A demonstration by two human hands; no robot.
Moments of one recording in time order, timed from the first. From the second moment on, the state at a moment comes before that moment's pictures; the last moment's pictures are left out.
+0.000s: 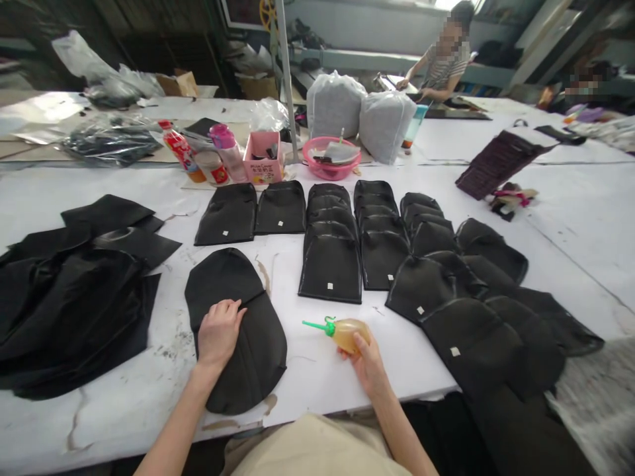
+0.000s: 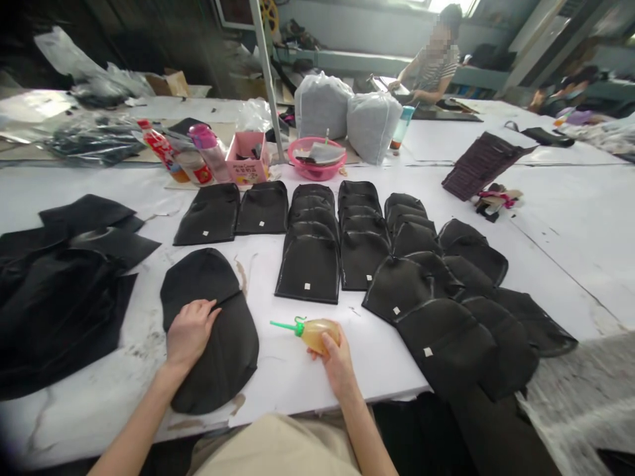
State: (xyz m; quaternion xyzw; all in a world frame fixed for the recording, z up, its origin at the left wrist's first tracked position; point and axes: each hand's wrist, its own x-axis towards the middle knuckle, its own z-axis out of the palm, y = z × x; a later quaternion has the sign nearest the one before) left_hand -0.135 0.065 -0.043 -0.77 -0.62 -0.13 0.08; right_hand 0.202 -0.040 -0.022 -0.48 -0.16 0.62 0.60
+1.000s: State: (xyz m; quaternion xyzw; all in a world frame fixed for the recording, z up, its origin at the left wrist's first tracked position) left_hand -0.098 0.104 -0.005 -0.82 -0.54 -0.10 -0.16; right_hand 0.212 -0.028 -0.020 -0.54 -0.24 0.55 0.58
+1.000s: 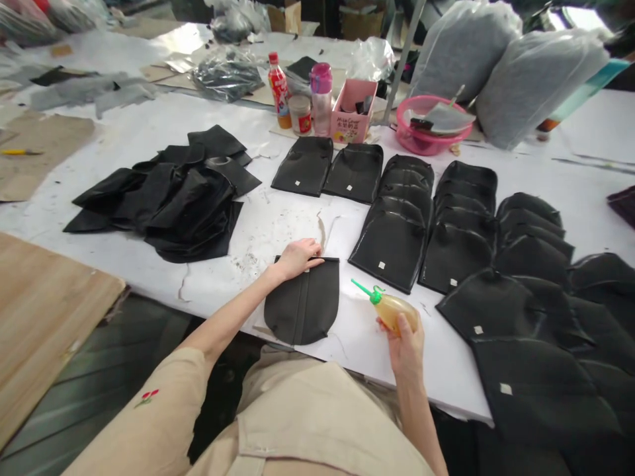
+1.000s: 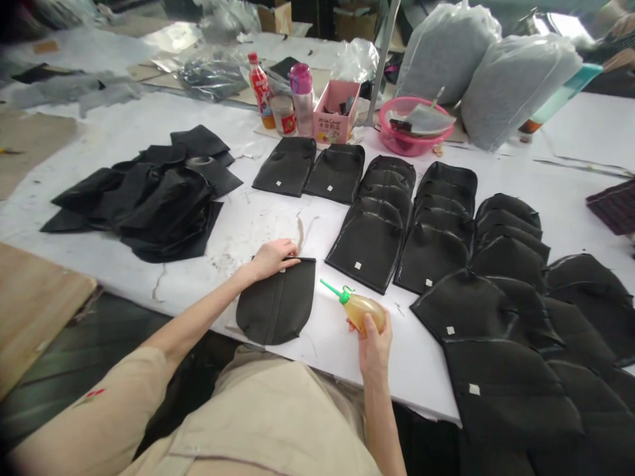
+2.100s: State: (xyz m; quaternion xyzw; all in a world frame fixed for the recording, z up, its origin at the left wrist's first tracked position) left_hand -0.072 0.068 -0.014 -0.82 -0.56 -0.07 -0.14; right_hand 0.195 0.049 0.003 -0.54 -0.70 0.23 0.42
